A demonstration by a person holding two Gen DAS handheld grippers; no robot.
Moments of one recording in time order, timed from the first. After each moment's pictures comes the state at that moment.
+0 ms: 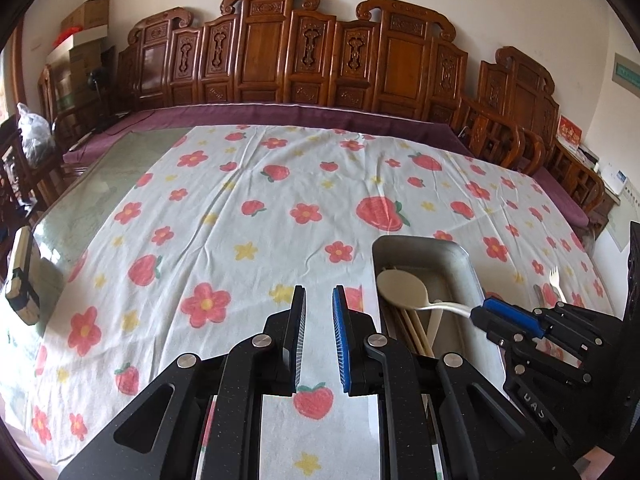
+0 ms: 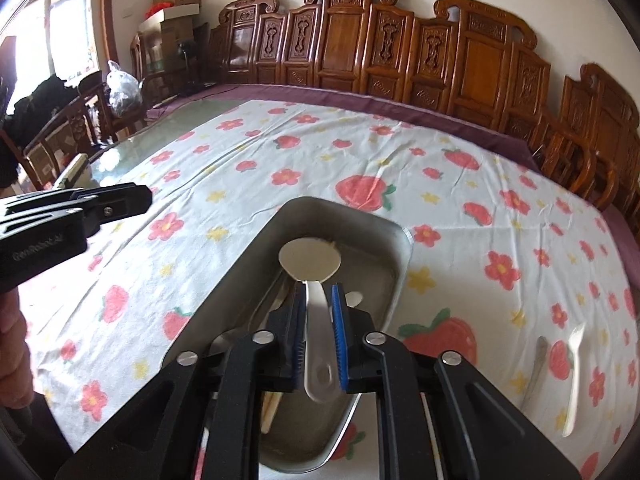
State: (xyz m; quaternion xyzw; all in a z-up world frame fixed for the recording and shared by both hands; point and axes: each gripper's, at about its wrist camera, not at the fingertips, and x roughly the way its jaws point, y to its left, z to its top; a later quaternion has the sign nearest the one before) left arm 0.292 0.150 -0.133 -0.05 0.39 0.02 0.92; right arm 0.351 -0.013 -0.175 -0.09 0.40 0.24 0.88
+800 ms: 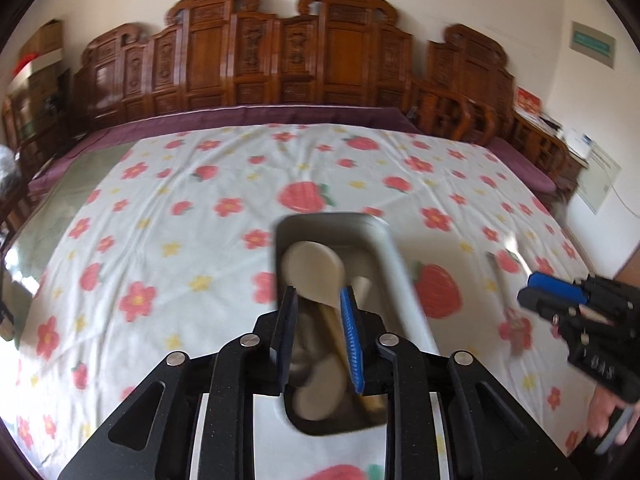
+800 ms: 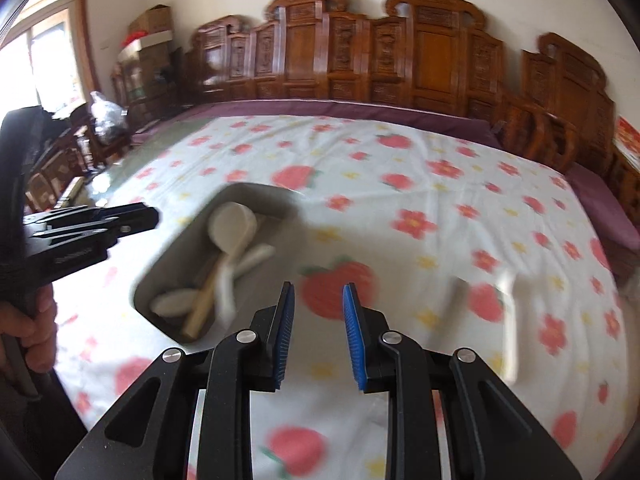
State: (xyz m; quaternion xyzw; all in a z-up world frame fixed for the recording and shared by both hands) left arm 0.279 0.070 -0.141 -0.01 0.39 -0.06 0.92; right arm 0.309 -0.149 -0.155 -0.05 0.39 0.19 0.90
